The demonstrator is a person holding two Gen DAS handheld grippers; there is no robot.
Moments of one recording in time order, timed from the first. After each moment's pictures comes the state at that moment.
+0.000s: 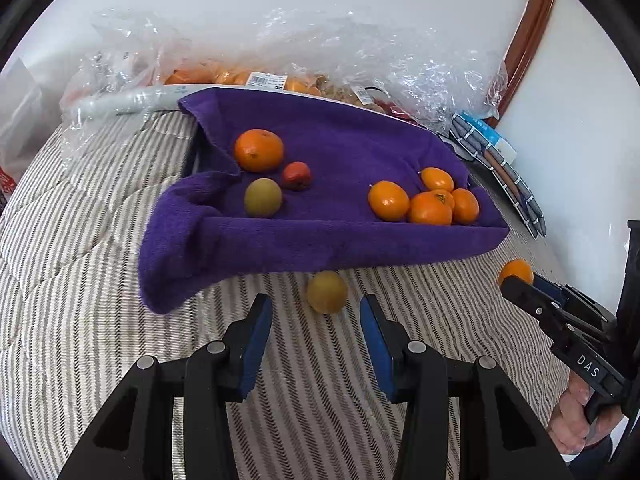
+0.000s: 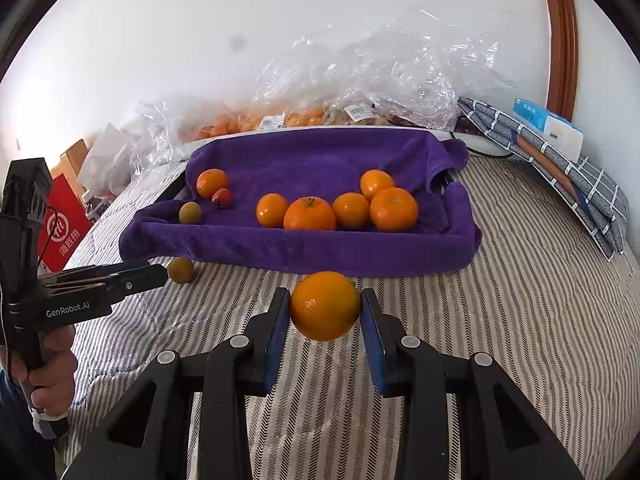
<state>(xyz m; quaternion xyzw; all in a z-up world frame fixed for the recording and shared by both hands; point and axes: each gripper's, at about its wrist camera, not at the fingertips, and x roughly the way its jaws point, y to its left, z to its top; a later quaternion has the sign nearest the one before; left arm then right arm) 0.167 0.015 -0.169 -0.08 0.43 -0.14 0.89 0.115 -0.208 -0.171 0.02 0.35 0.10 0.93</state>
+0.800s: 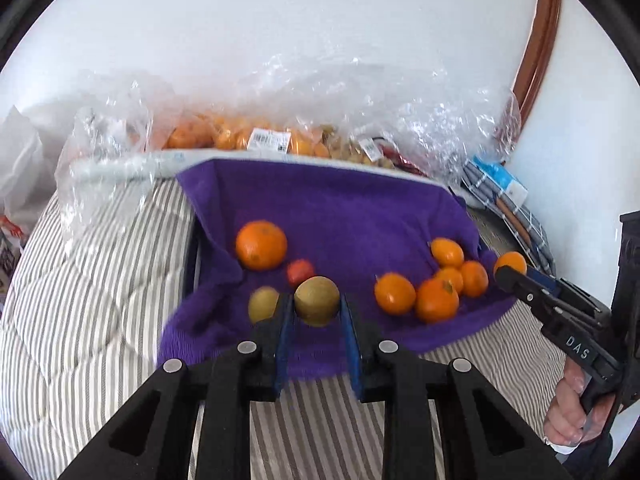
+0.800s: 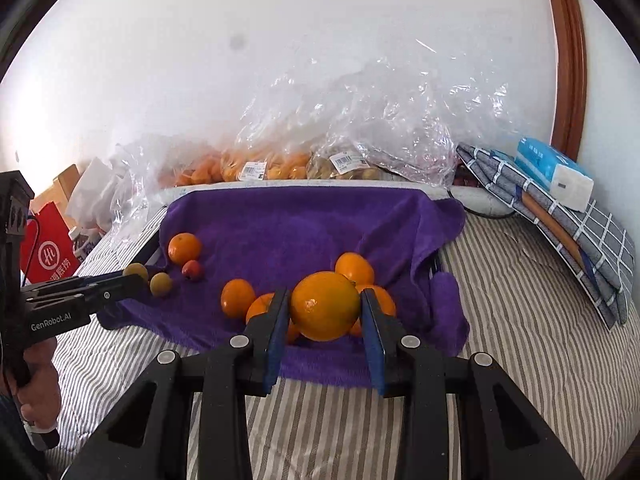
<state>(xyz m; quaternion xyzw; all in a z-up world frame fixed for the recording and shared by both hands) 0.216 0.013 -0.125 -0.07 0.38 -0.12 0.91 0.184 -0.220 -0.141 0.01 0.31 0.10 0.95</state>
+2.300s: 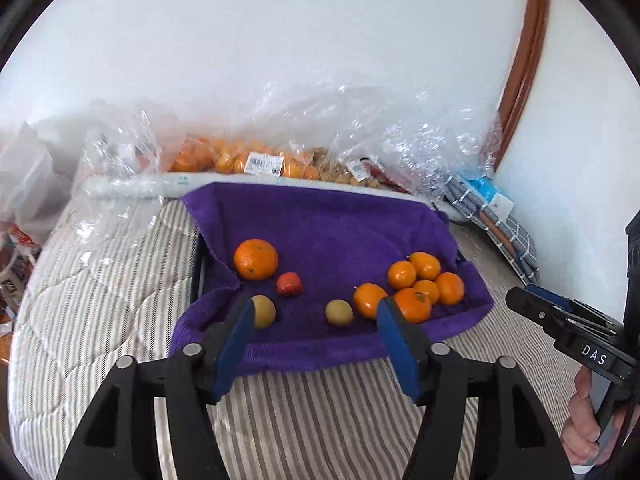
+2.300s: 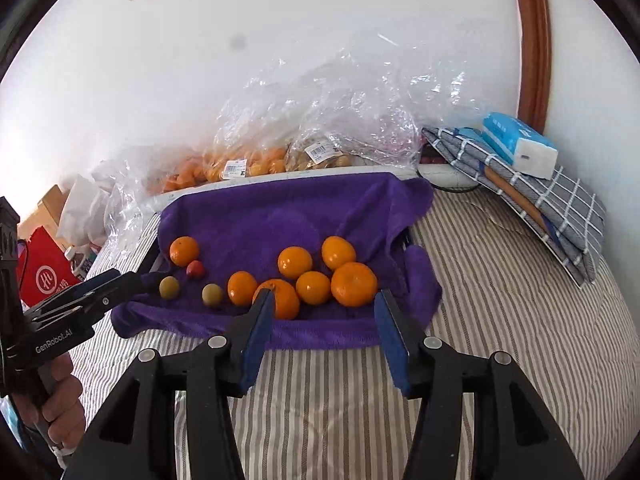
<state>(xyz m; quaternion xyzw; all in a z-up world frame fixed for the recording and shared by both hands) 0.175 0.008 -0.097 -0.07 0.35 -0.11 0.93 0.145 -0.230 -0.109 0.06 0.35 0.05 0.93</state>
